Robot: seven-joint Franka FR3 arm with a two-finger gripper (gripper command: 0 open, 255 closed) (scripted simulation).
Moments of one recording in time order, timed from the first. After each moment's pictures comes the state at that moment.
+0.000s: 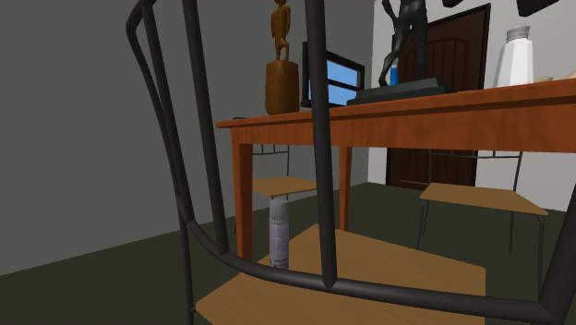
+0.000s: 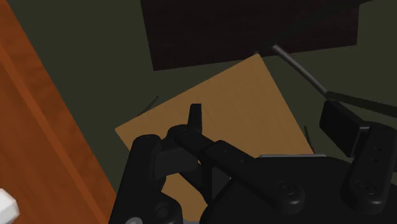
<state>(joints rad) 0.01 -0.77 0.03 -2.37 -0.07 1.42 0.14</state>
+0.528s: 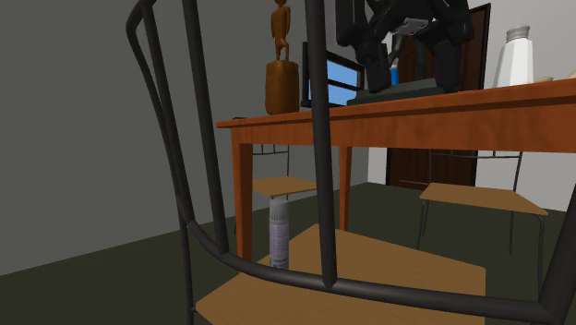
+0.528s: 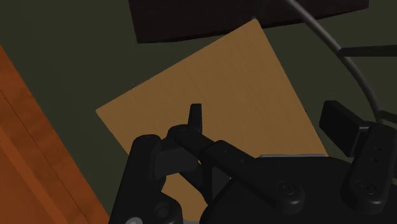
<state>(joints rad) 0.01 -0.61 0.03 -2.40 -0.07 1.64 0.15</state>
